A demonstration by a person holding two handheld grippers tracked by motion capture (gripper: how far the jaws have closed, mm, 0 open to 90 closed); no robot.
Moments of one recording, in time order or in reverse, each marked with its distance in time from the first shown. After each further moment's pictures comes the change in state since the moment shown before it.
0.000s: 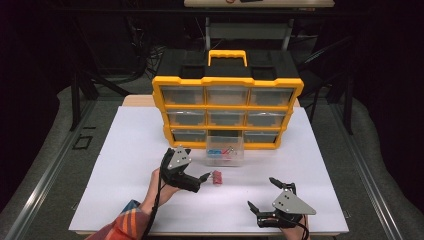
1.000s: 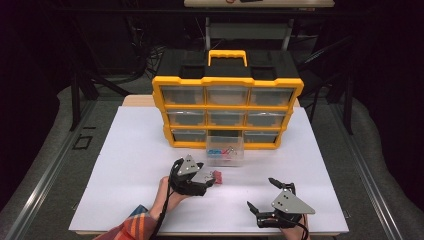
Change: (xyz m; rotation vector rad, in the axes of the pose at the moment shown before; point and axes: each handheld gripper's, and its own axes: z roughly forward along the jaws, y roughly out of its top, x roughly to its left) left arm -0.013 -0.021 0.031 0.064 -0.081 -0.042; right arm 0.001 0.000 0.001 0.009 0.009 -0.004
